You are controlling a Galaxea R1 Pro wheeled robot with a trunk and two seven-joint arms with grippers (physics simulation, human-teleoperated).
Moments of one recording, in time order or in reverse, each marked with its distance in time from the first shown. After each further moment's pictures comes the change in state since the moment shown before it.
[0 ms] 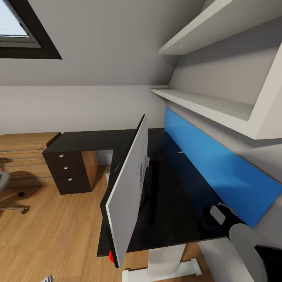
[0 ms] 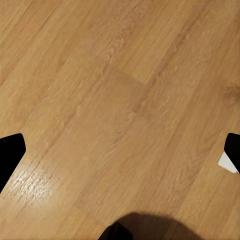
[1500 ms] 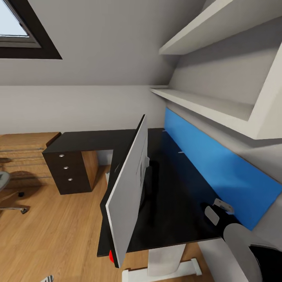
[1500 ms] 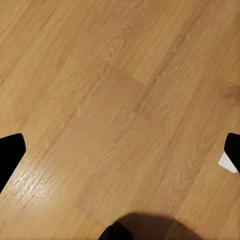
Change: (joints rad) left arm 0.000 0.001 0.000 0.000 0.001 0.001 0.000; right arm 0.000 0.040 0.001 0.002 0.066 -0.177 -0.004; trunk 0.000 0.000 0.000
